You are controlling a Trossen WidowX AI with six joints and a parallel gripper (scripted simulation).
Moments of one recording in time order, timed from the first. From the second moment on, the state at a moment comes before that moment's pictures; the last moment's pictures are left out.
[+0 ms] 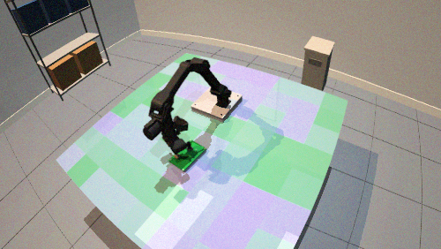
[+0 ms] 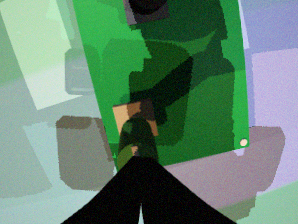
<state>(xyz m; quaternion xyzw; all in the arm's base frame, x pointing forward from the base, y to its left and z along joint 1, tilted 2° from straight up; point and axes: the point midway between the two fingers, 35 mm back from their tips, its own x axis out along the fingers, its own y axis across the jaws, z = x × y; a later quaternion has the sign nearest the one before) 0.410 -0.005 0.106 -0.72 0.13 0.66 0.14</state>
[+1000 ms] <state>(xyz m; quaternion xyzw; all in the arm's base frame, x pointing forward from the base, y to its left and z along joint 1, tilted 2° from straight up) 0.409 -0.005 0.105 -0.72 0.13 0.66 0.14</state>
